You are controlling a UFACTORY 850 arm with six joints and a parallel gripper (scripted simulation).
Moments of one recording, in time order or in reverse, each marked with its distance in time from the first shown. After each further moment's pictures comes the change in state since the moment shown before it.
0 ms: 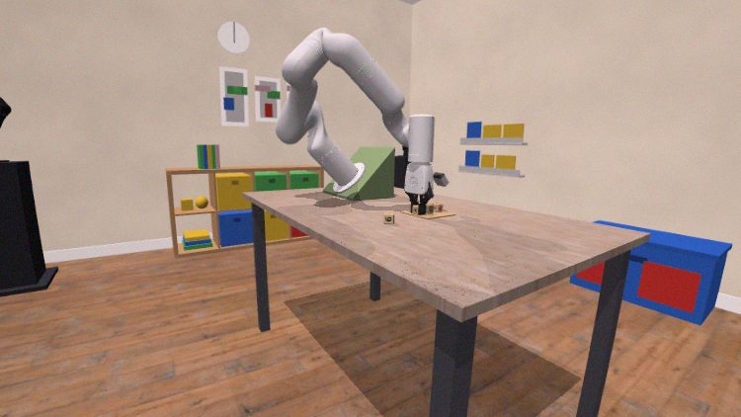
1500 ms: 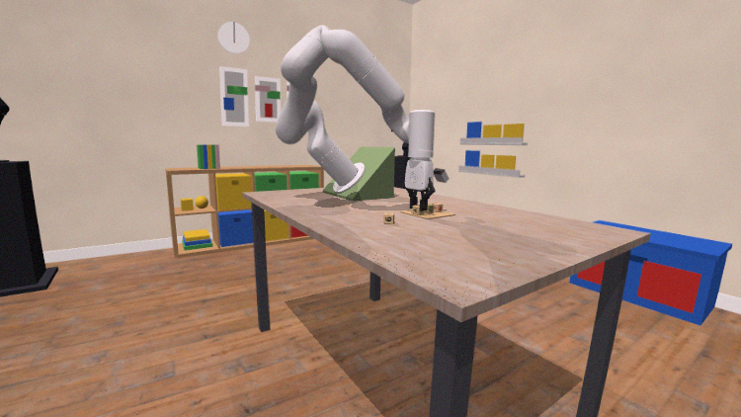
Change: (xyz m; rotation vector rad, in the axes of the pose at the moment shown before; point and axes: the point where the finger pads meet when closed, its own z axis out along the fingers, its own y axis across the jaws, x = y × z) arm 0.000 0.000 -0.015 -0.001 0.000 0.000
